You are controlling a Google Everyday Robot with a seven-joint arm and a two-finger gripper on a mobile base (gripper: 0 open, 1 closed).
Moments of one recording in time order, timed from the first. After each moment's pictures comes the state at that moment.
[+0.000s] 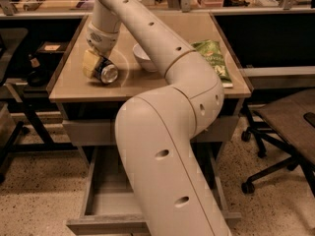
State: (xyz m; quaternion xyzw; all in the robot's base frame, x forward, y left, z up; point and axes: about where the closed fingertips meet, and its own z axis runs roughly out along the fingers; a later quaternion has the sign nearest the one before) arm 0.726 0.185 0.821 -0.56 0.80 0.17 0.11
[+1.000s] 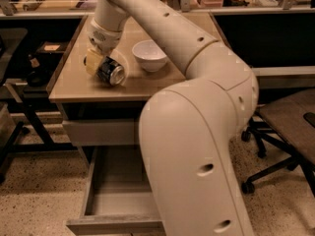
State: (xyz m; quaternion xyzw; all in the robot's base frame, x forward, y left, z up) arm 0.699 0.180 0.847 -0.58 0.78 0.18 0.14
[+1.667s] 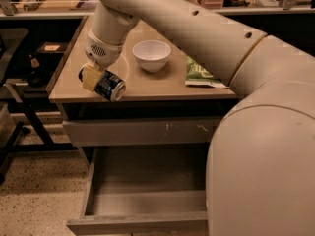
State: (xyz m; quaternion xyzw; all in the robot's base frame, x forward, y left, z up) arm 0.604 0.167 0.863 -0.60 0.76 0.18 0.15
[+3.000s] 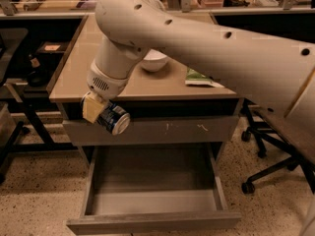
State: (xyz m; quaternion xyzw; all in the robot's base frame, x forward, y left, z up) arm 0.518 0.150 0.834 -0.57 0.79 0.19 0.14
